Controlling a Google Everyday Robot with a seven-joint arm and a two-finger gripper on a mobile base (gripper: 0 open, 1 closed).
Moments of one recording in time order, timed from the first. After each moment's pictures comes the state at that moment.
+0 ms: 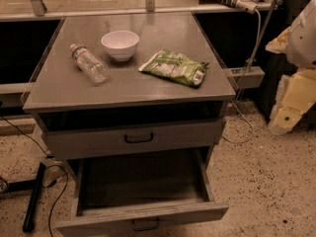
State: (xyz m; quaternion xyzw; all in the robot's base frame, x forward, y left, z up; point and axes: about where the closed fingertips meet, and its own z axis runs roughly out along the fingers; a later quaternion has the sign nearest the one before) arm 0.438 -0.217 0.976 -0.60 0.78 -0.03 0.16
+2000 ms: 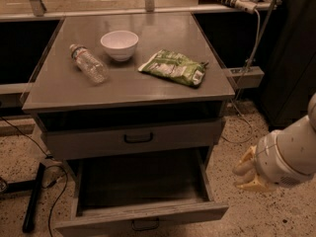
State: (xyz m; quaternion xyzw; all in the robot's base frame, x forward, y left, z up) arm 0.367 -0.202 0.777 -0.63 0.76 0.05 0.16
